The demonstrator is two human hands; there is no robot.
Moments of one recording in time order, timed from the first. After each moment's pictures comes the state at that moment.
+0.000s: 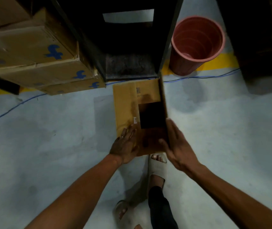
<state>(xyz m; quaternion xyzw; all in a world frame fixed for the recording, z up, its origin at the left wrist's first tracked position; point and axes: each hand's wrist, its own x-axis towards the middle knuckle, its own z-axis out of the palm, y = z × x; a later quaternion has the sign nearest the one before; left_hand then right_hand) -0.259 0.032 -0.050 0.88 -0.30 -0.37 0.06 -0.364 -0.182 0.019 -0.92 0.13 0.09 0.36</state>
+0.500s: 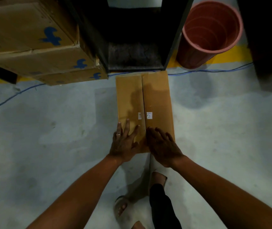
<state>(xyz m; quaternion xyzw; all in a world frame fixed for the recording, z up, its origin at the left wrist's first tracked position) -0.266 0.047 -0.076 0.90 -0.27 -0.34 0.05 -0.347 -0.143 -0.066 -0.94 -0.02 0.28 0.19</state>
